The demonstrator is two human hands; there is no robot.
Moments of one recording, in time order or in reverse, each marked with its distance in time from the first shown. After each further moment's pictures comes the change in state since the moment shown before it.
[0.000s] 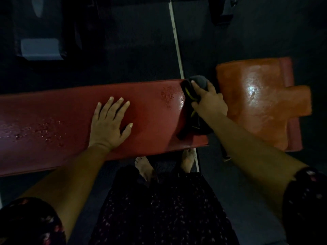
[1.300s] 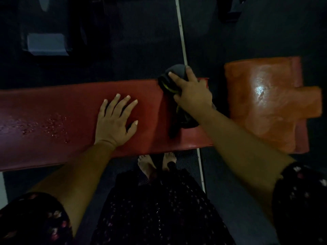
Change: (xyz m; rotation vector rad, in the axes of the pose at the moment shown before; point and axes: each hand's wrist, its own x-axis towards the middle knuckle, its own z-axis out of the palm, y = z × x) left_hand -0.002 -0.004 0.003 0.004 0.008 0.006; right_hand 0.002 -0.072 -0.009 -0.054 0.054 -0.229
